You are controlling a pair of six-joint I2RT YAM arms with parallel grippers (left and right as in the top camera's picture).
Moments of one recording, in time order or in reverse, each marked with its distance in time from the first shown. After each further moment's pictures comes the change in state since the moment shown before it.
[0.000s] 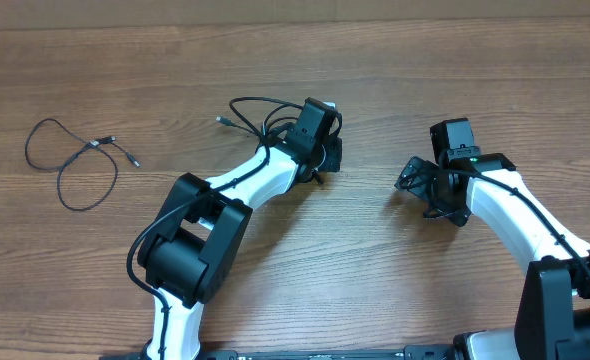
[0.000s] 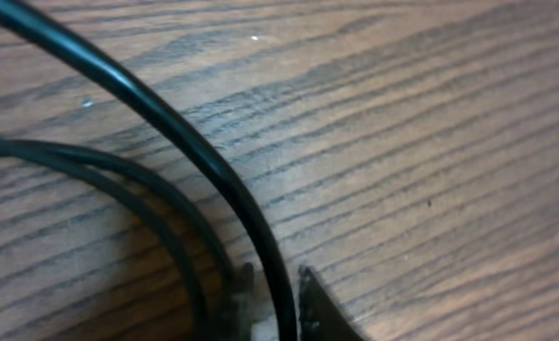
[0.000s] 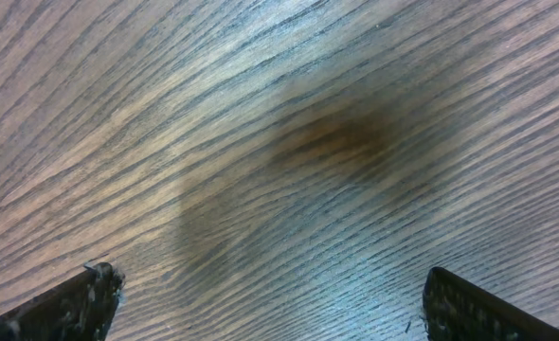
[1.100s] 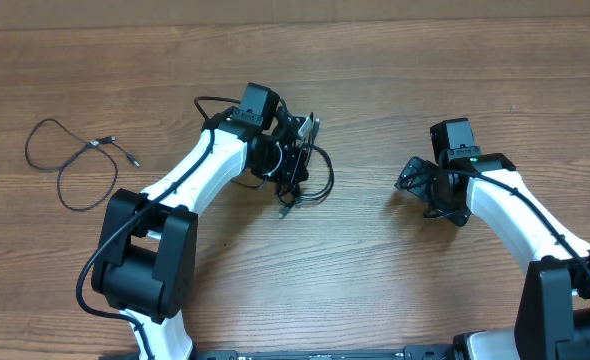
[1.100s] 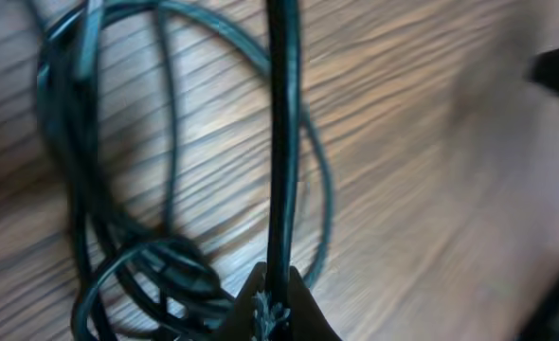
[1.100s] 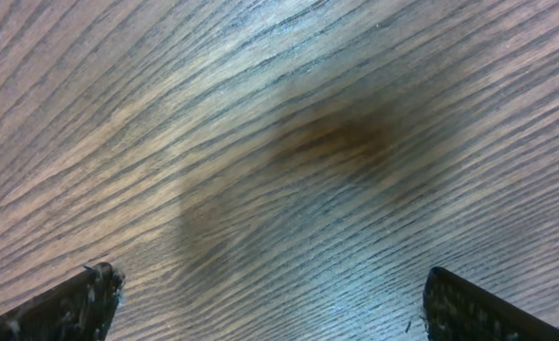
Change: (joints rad) left arm 0.205 -0.156 0.004 -0.506 0.444 0.354; right arm 0.000 0.000 0.000 0.000 0.000 -0.001
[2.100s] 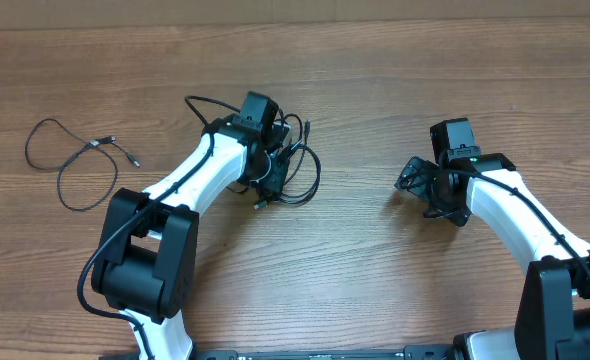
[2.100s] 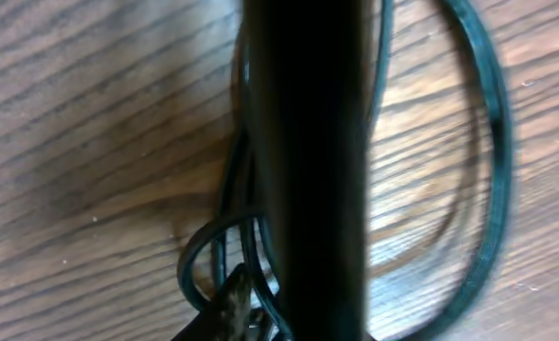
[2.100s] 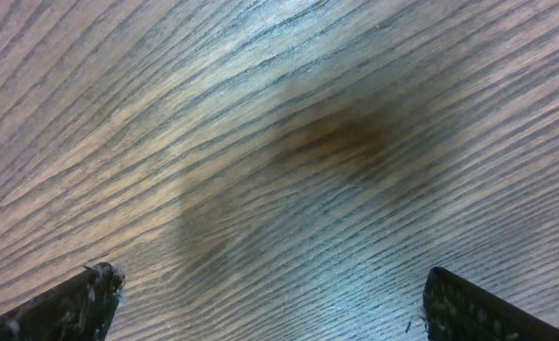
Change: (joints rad) left arm 0.000 0.000 -0.053 -0.014 -0.359 0.014; right arm 0.000 0.000 0.000 0.000 0.000 0.000
